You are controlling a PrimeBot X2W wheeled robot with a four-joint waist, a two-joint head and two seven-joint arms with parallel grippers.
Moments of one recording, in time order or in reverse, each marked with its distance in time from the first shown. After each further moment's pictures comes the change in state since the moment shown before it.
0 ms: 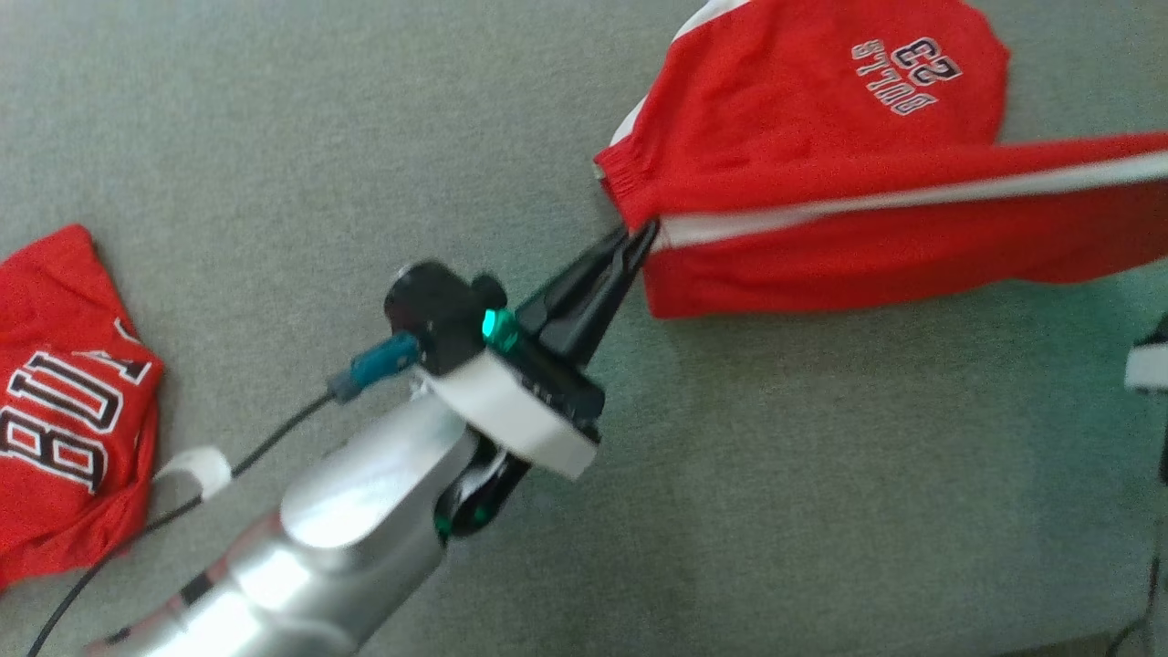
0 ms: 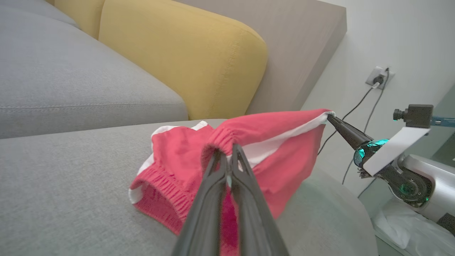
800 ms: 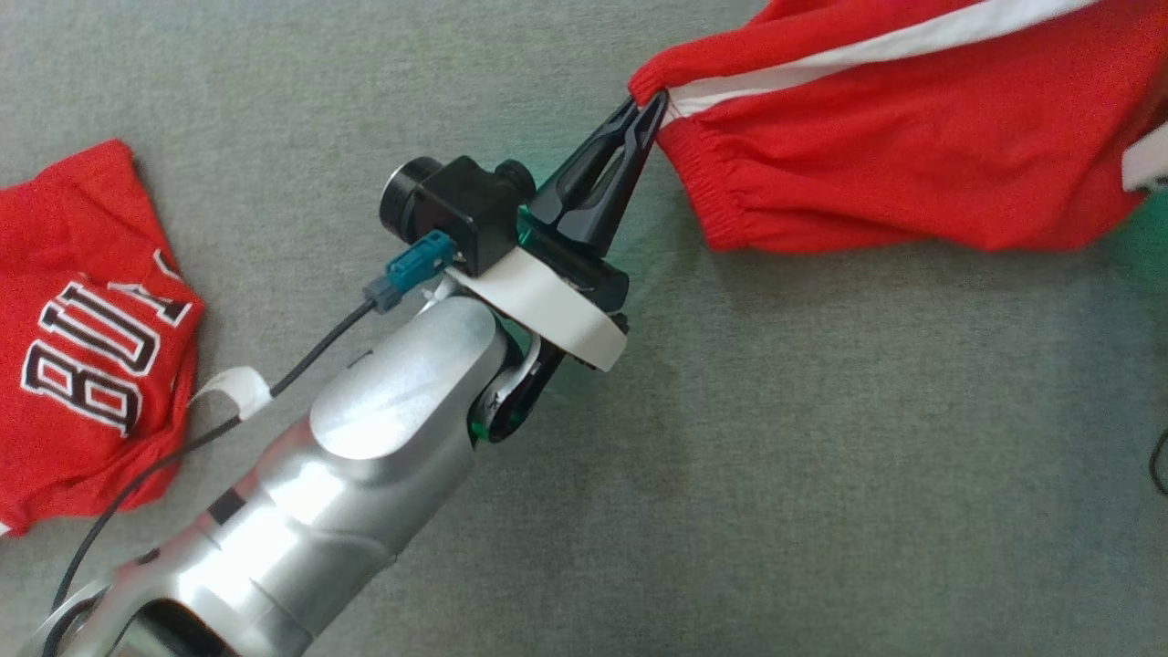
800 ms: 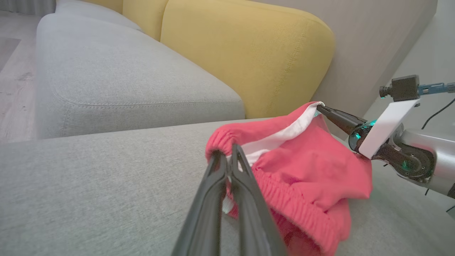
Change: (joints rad) left arm -0.177 -0.112 0.040 0.168 0.055 0.101 0.013; right arm -0.514 -0.184 0.256 0.546 0.038 0.000 0.011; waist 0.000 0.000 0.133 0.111
